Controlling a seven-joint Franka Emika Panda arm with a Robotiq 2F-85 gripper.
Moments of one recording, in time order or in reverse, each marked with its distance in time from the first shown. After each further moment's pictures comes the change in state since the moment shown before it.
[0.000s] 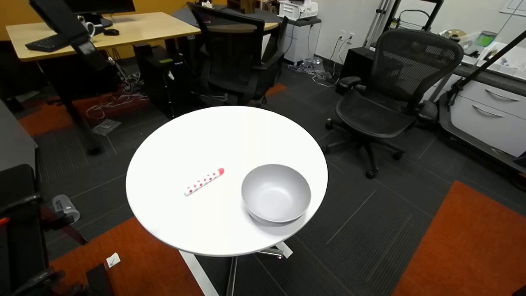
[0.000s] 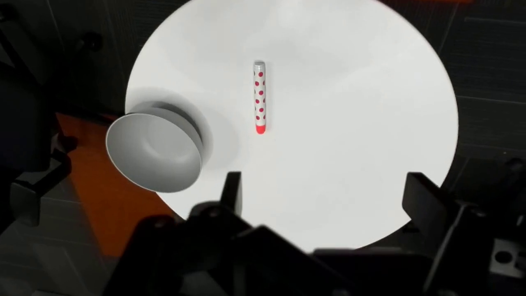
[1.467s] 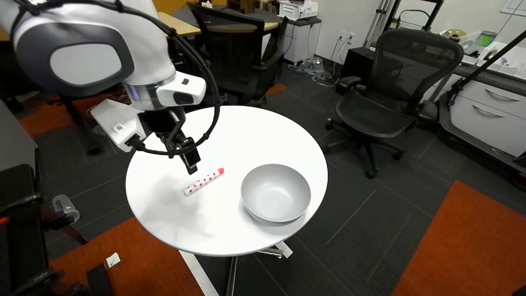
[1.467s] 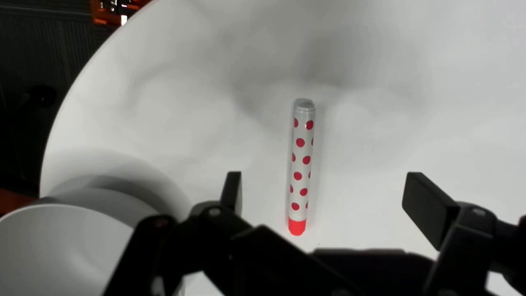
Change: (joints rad) arm -0.067 0.791 -0.160 0.230 0.007 0.361 -0.201
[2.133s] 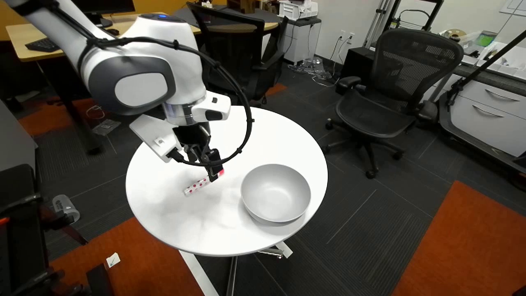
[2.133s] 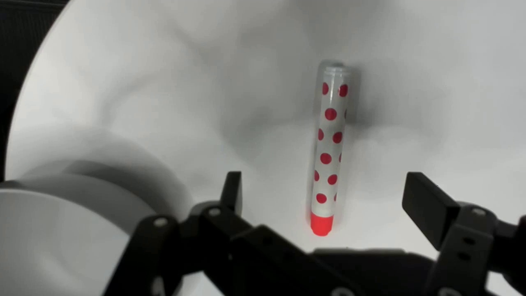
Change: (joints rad) arm -0.014 0.200 0.000 0.176 0.009 -0.001 -0.020
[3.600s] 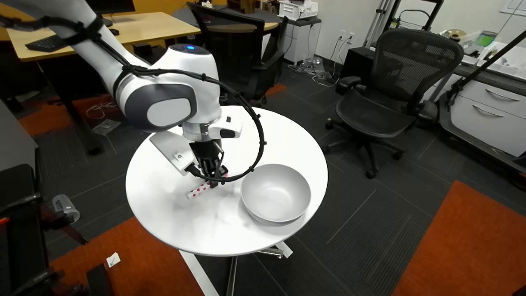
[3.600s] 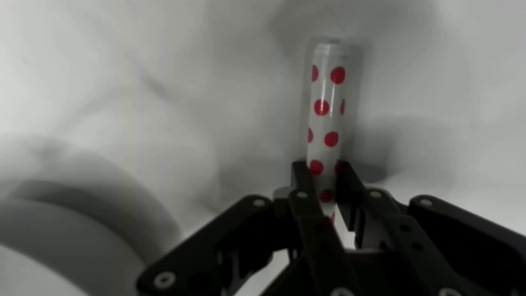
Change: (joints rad) arm -0.031 0.163 0.021 0.132 0.017 -0.017 0.000
